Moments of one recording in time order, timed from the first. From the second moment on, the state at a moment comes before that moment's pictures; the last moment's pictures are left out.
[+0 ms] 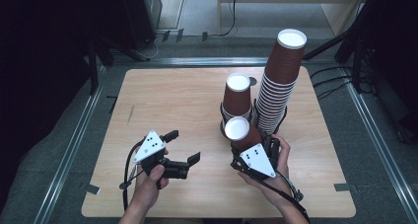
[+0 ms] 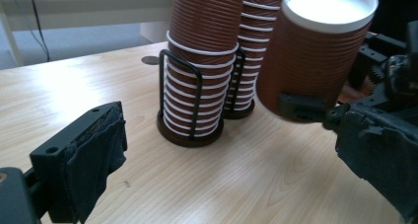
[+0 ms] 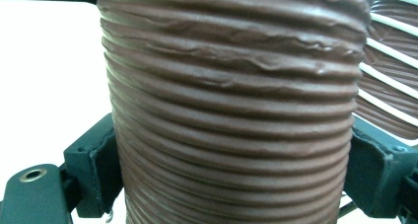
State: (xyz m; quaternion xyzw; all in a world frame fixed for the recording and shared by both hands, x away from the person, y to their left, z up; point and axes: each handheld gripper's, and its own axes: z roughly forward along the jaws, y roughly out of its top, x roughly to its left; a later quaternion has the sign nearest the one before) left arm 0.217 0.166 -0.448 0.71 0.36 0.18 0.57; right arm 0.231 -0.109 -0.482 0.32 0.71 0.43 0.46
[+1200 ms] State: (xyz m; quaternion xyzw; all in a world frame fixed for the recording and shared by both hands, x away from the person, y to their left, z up) left arm 0.211 0.126 -0.453 0.76 0.31 0.12 0.56; right arm 0.205 -0.074 -0.507 0.15 0.78 0.41 0.45
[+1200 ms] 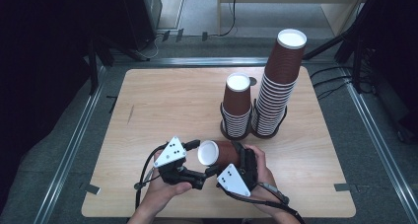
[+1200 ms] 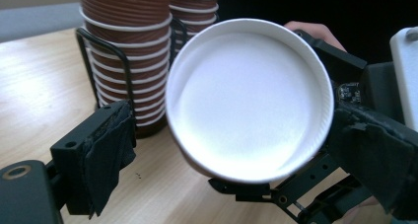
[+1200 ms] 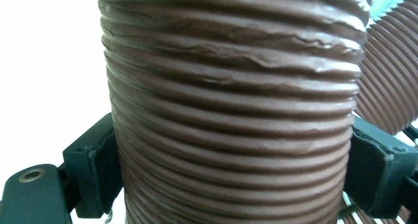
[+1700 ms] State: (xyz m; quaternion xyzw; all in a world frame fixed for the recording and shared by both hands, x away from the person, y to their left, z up) left arm 0.211 0.120 -0.456 0.77 0.31 0.10 0.55; right arm 0.198 -0.071 -0.504 0.12 0.77 0.42 0.46
